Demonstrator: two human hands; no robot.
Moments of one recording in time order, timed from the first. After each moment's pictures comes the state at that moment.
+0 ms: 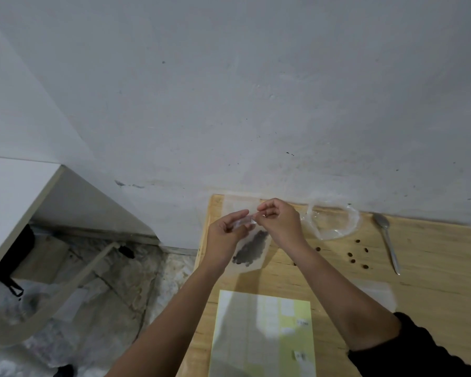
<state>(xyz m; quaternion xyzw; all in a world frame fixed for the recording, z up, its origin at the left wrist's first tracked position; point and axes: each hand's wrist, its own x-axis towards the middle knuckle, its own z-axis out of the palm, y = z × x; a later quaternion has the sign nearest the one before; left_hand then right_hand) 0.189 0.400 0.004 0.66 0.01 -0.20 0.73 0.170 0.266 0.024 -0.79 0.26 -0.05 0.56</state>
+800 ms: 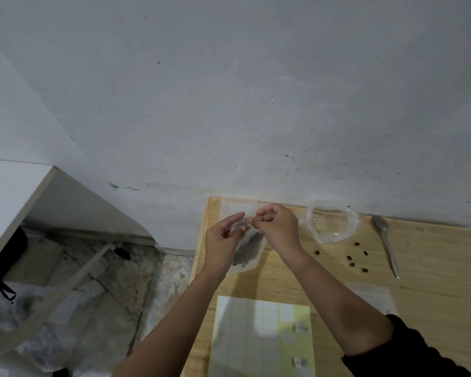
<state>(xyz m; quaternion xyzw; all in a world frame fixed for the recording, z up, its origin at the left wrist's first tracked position) 0.191 0.394 0.000 0.68 0.02 -0.16 0.72 0.178 0.270 0.019 -0.78 0.31 -0.06 0.54</state>
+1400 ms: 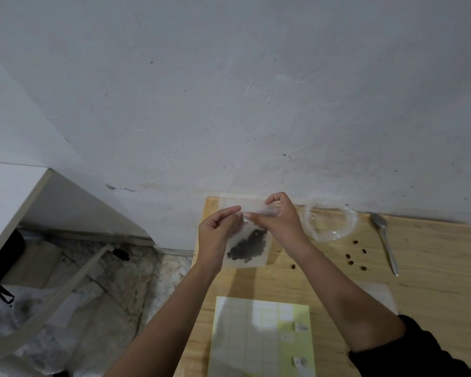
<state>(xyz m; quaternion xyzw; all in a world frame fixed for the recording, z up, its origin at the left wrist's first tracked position) 0.205 0.398 0.005 0.60 0.05 -0.18 0.78 0.177 0.256 0.026 -0.75 0.28 -0.02 0.60</state>
